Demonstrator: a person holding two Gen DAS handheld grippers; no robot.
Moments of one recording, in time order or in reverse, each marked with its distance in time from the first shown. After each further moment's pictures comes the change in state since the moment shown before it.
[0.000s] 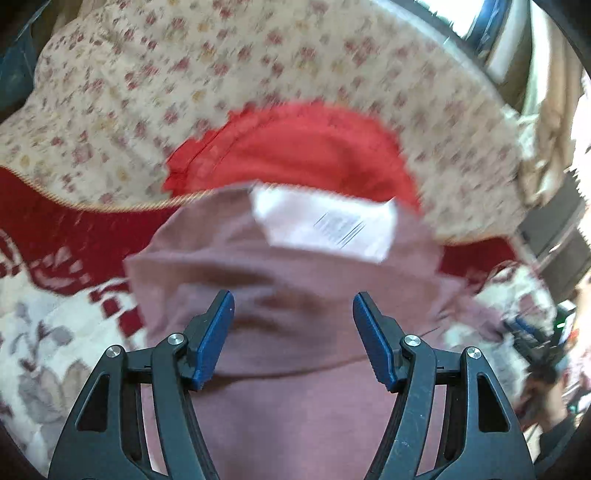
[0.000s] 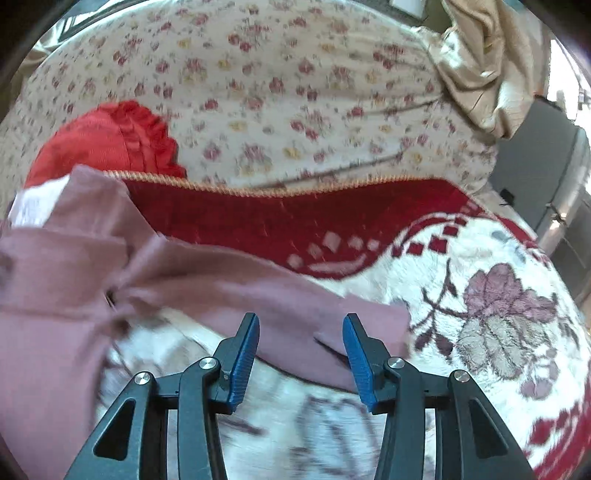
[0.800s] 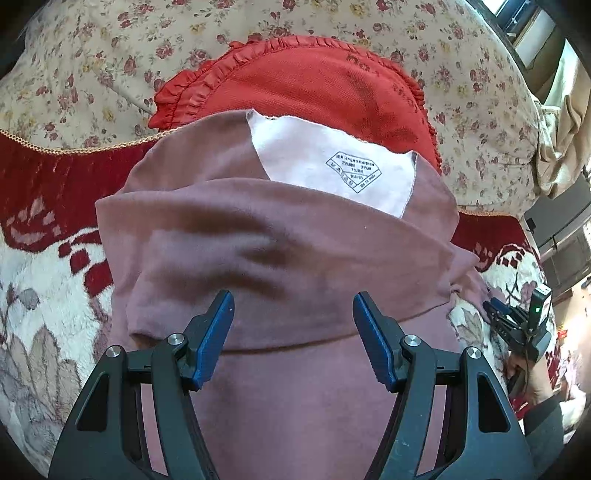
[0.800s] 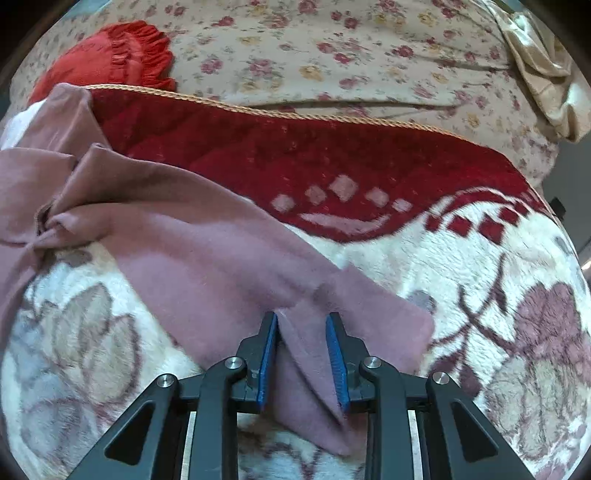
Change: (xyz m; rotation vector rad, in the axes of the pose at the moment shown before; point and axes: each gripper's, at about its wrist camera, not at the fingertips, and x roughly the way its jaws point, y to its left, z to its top) left arm 0.039 -0.003 -0.011 -0.056 0.176 -0.027; right arm 0.095 -0.022 -0.007 -0.191 0.166 0.086
